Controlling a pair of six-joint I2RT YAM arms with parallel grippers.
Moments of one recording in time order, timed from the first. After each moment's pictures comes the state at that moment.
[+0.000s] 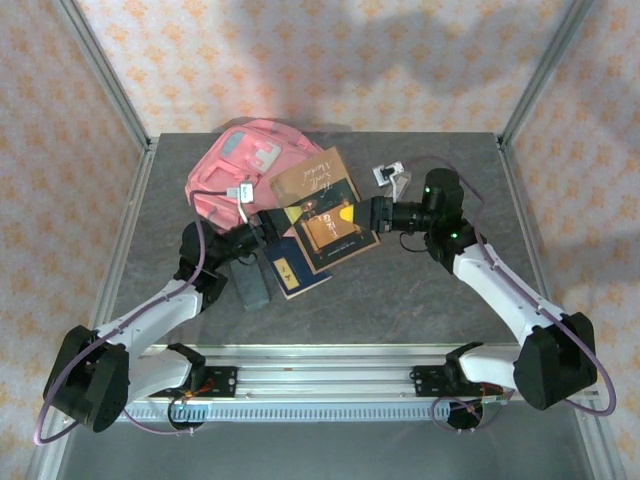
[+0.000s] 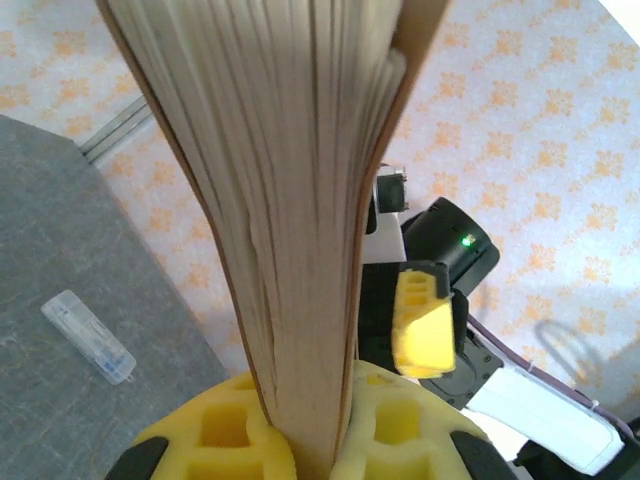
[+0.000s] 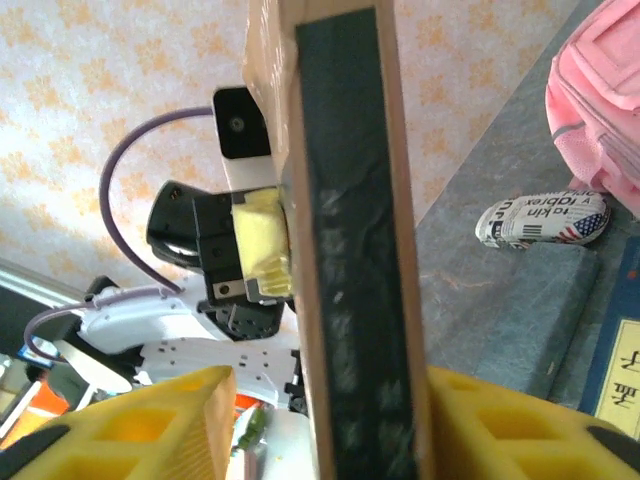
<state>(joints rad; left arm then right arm) -0.38 1.12 0.52 0.85 0.62 -1.12 0.37 1.22 0.91 0.17 -1.08 0.84</state>
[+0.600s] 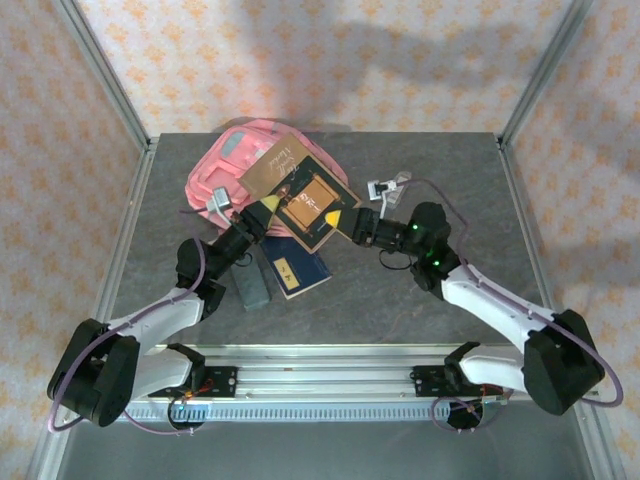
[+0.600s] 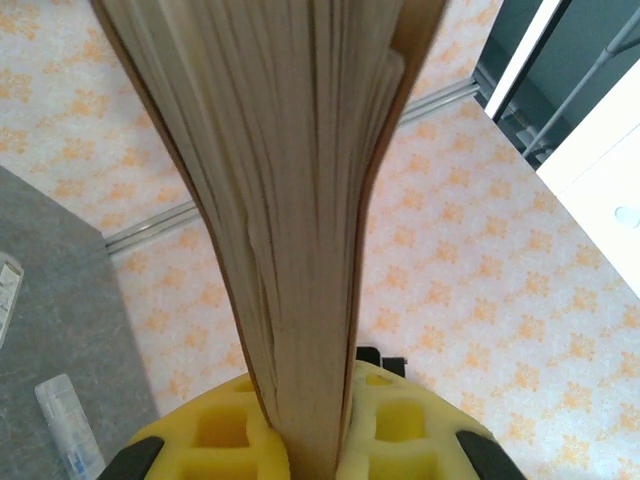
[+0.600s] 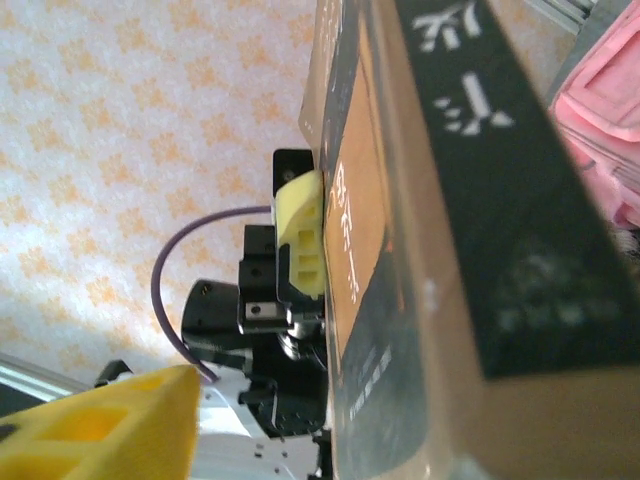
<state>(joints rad) -0.36 1.16 0.40 1.12 0.35 -1.35 0.56 1.20 0.69 0.59 -0.72 1.12</state>
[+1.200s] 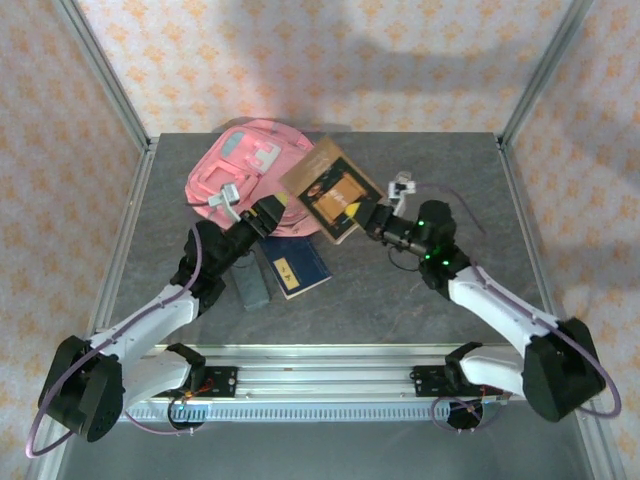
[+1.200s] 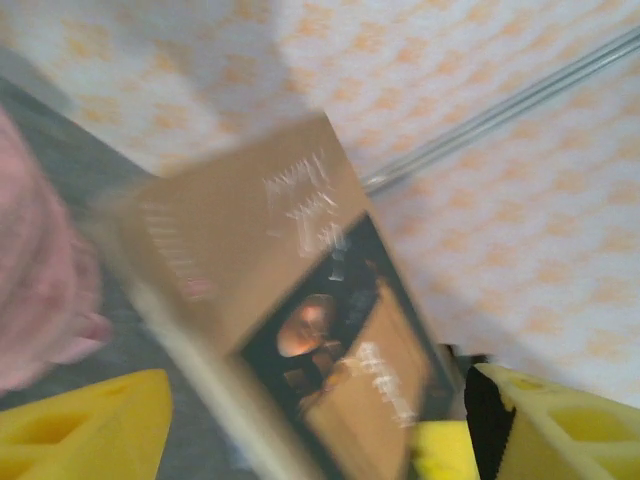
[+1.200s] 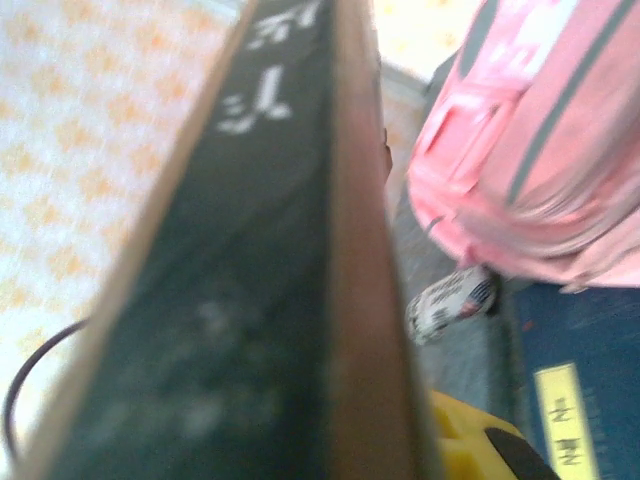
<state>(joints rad) -0.40 1.07 0.56 0.52 0.19 -1.00 0.43 1.13 0.66 0.38 -0.55 1.10</state>
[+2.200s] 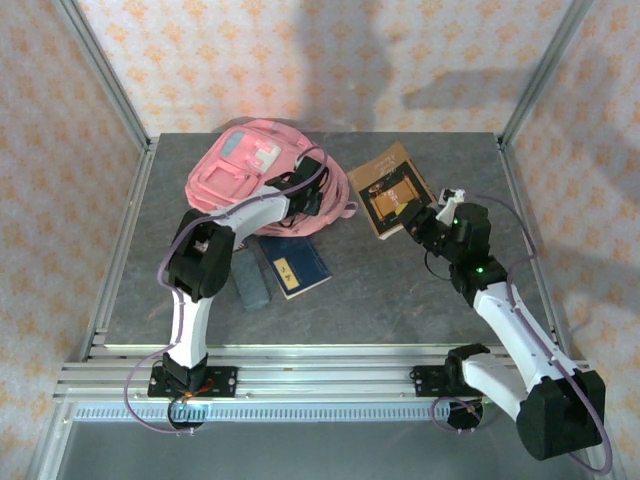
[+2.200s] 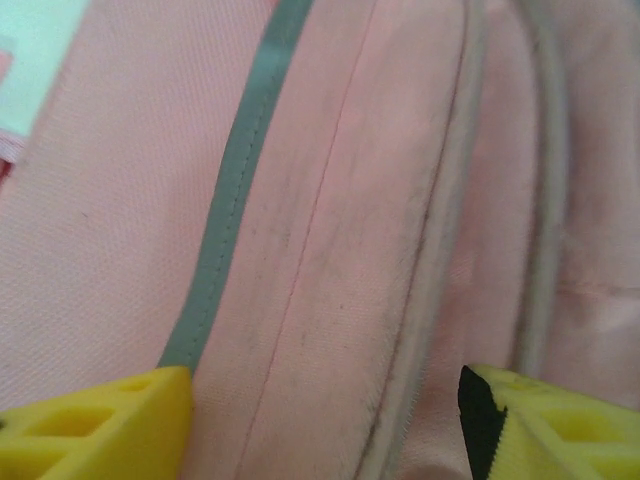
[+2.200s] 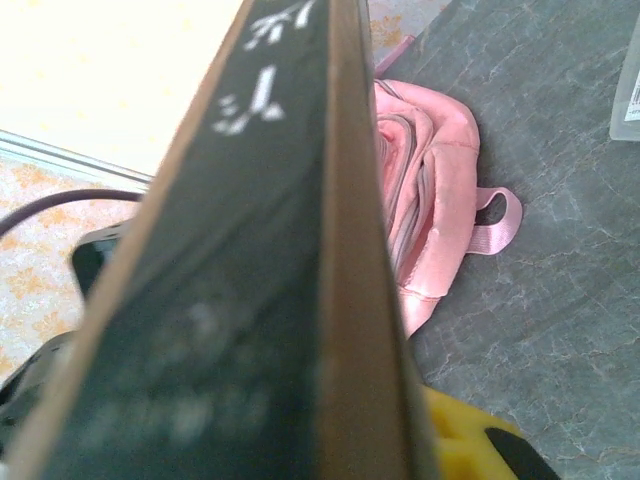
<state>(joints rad) -0.50 2.08 1.59 -0.52 -0.40 -0.24 0.20 0.95 0.64 0.00 -0.42 0.96</state>
